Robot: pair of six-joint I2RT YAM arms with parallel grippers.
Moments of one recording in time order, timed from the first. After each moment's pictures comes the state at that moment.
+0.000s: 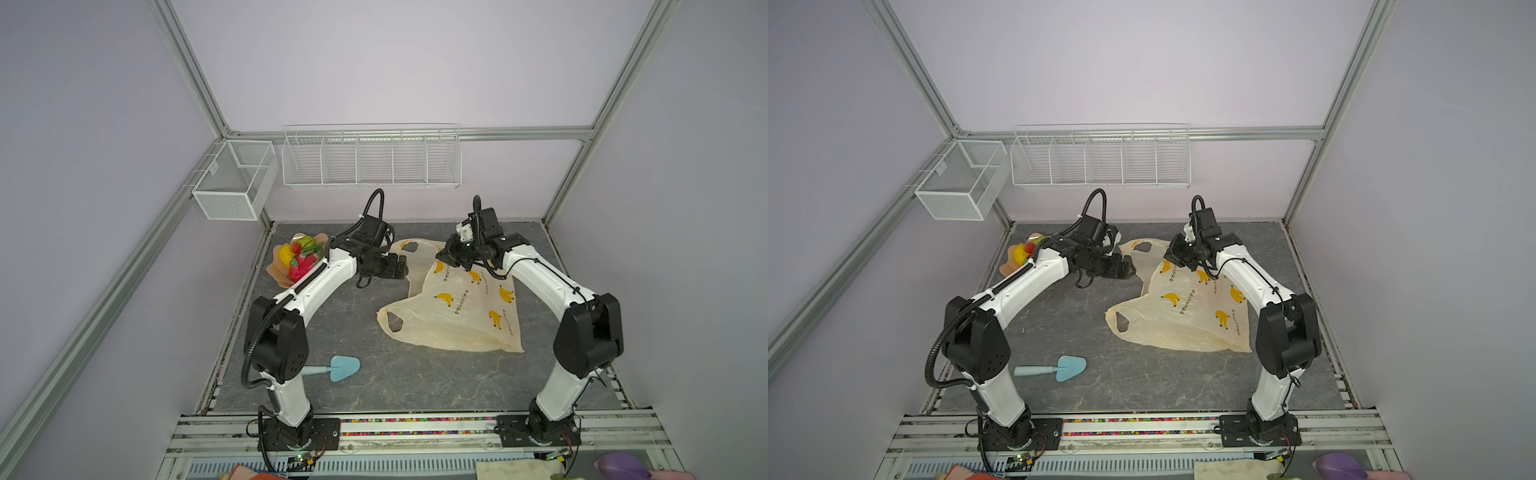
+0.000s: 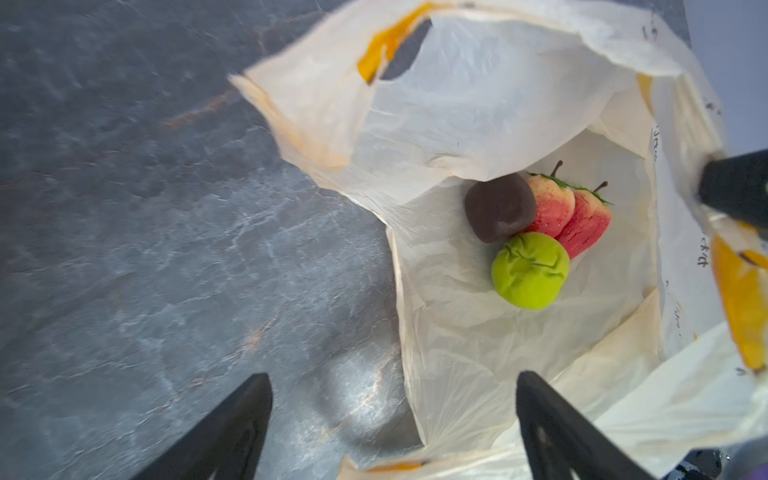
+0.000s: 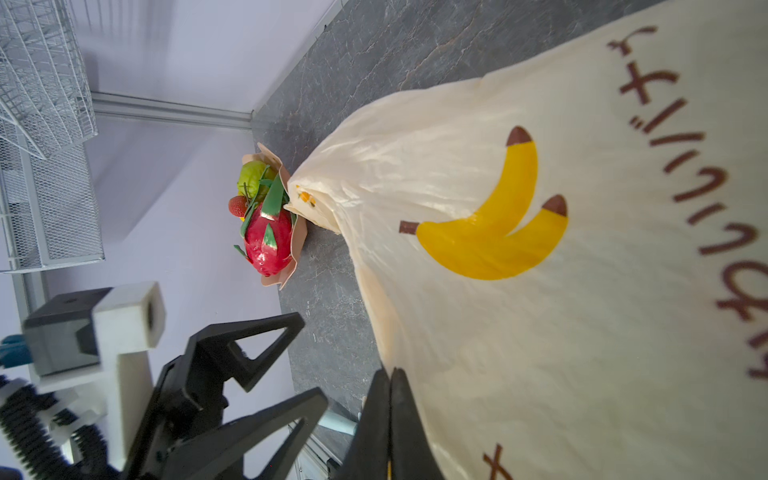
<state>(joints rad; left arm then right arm) -0.52 1.77 1.59 -0.79 0.20 -0.29 0.37 1.78 1.53 -0.59 -0.46 0.86</state>
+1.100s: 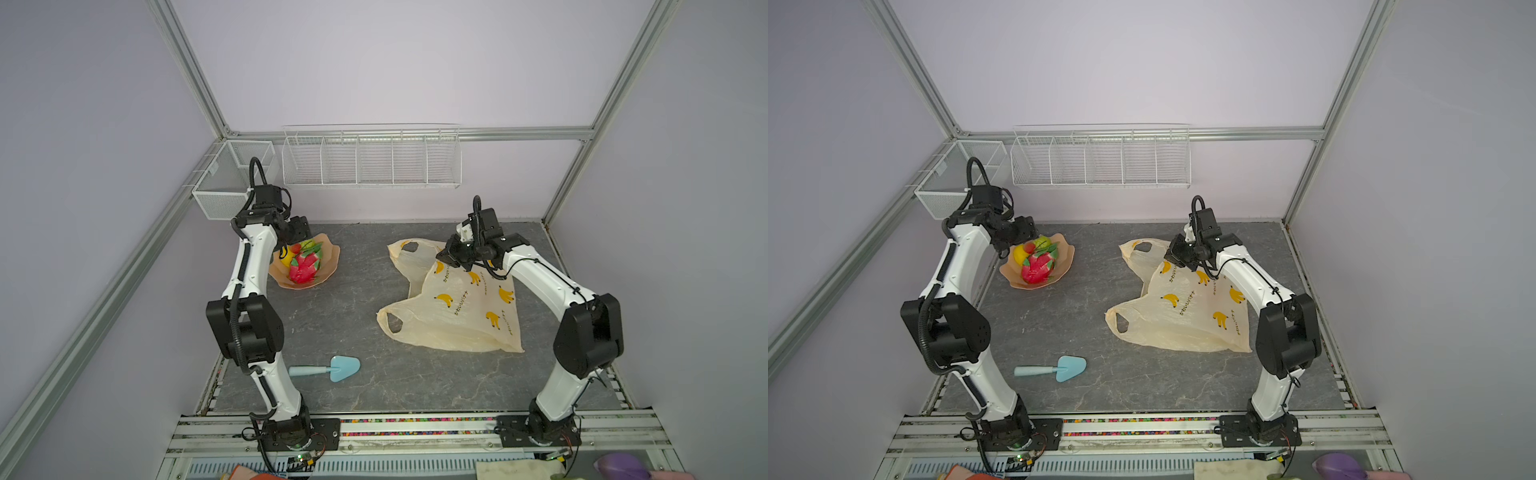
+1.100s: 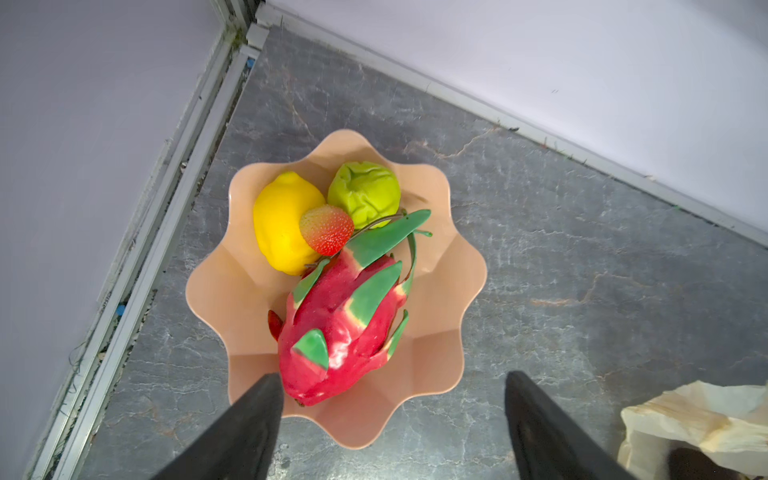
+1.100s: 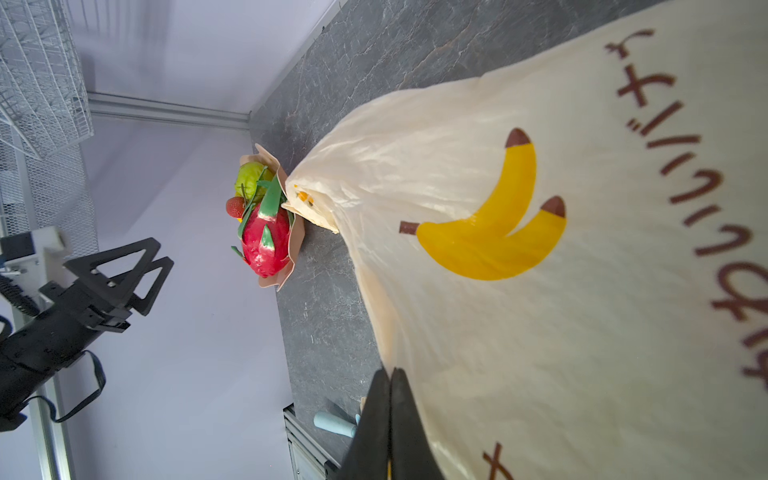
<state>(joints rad) 0.07 1.90 1.89 -0.95 0.09 -0.25 0.37 1.78 1.53 -0.59 -0.45 0.85</state>
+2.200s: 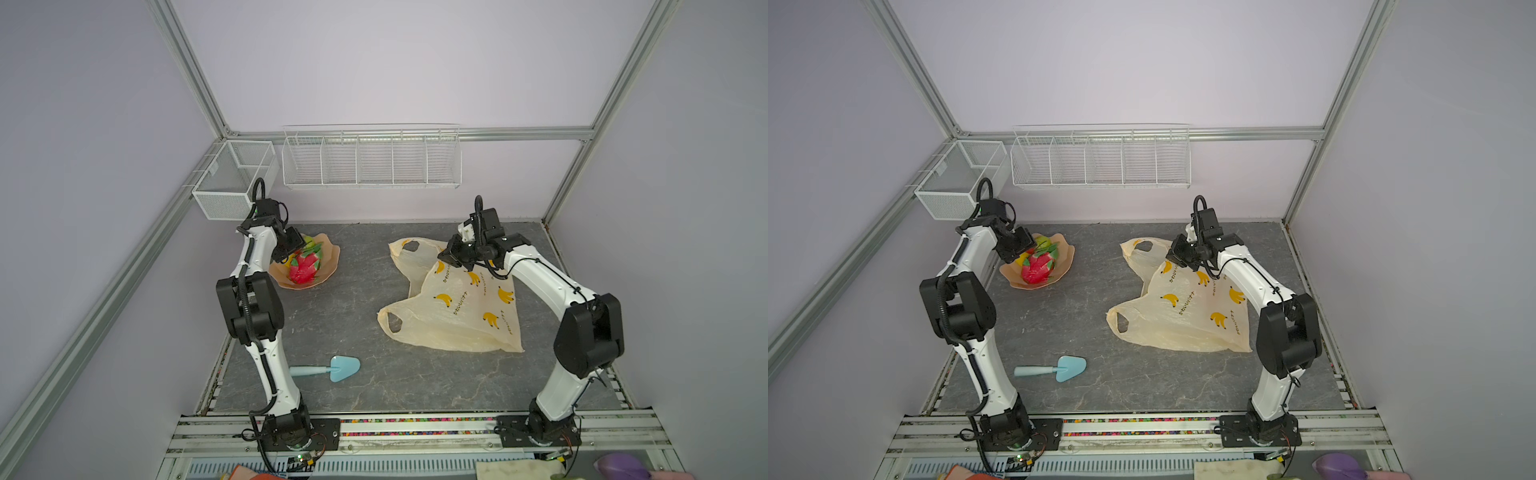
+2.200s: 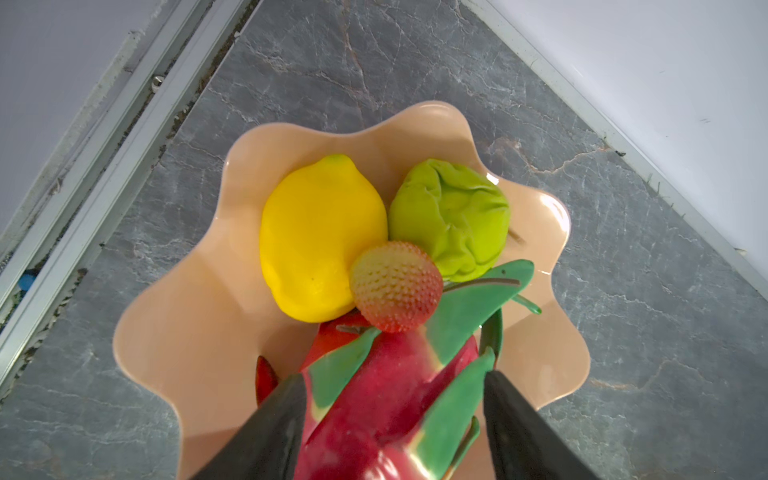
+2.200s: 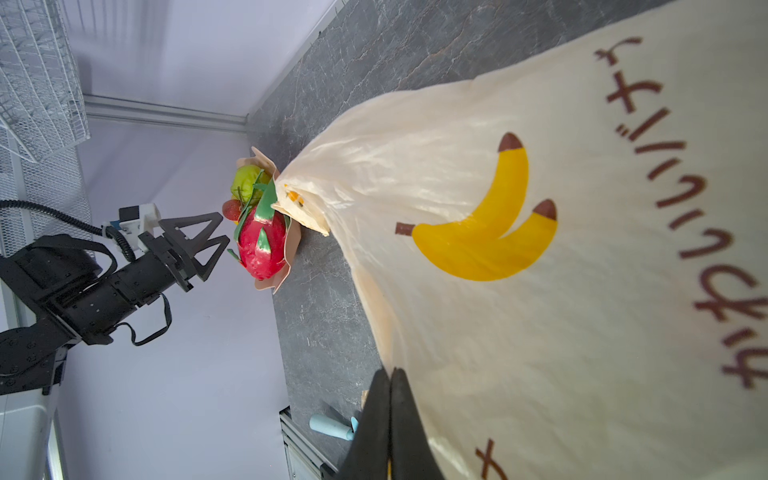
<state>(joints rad) 0.14 2.13 1.93 -0.86 0.11 -0.41 0.36 1.78 1.53 -0.59 -0.45 0.84</state>
